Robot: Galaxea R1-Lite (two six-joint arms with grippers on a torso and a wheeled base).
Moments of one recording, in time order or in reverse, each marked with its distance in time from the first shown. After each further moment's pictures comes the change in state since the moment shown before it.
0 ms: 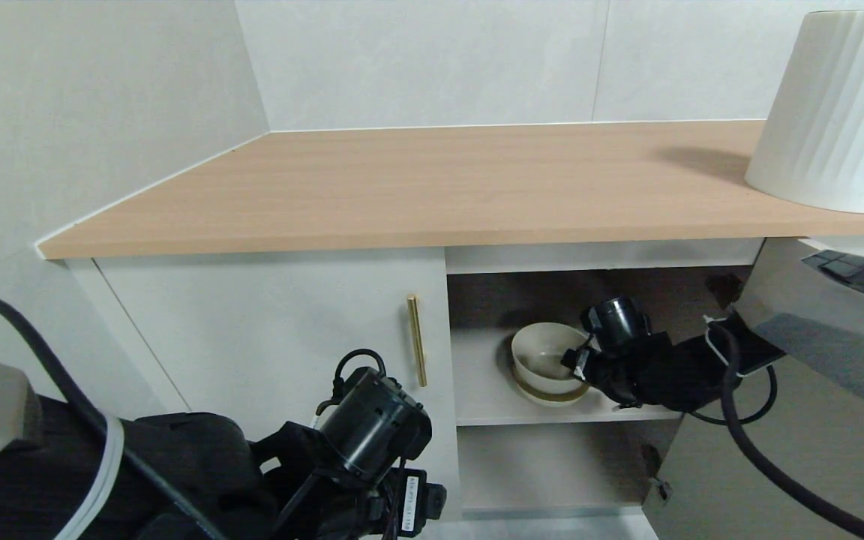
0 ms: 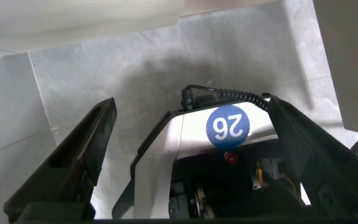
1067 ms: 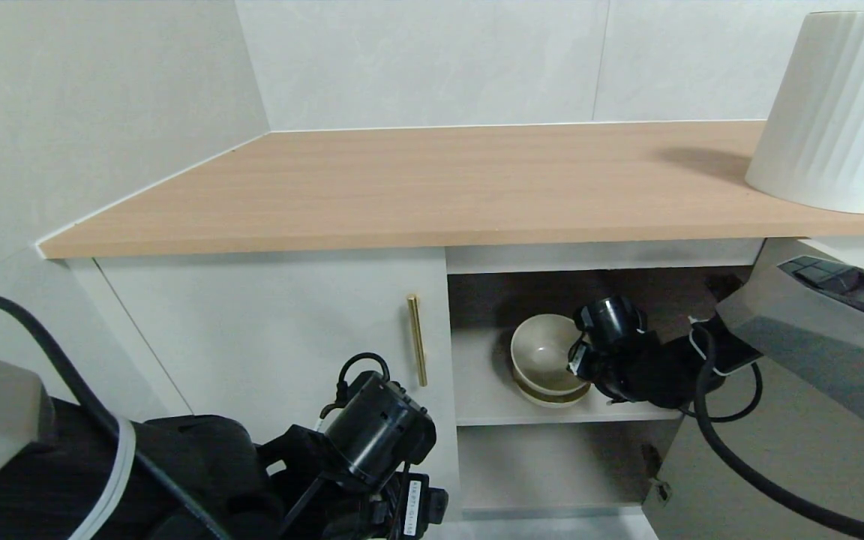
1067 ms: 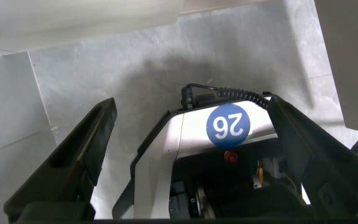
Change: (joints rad) left arm -0.008 0.016 0.000 0.000 -0.003 -0.002; right arm -0.010 0.072 -0.080 -0.012 -0.088 0.018
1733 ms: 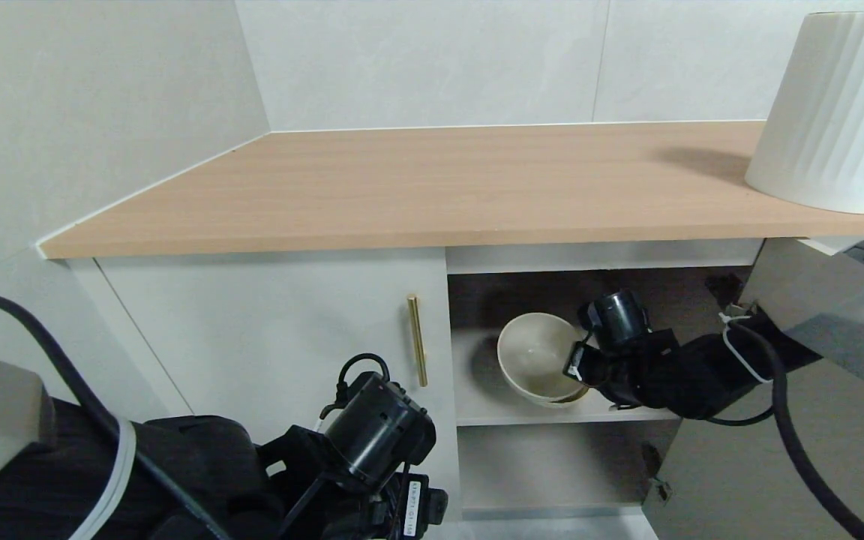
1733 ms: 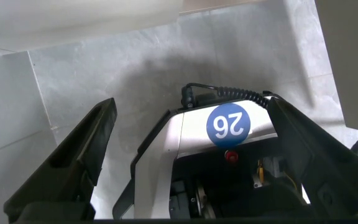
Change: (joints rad) left arm -0.001 0.000 0.001 0.000 0.000 0.000; right arm 0.049 -0.139 0.119 -0.002 0.056 -0.013
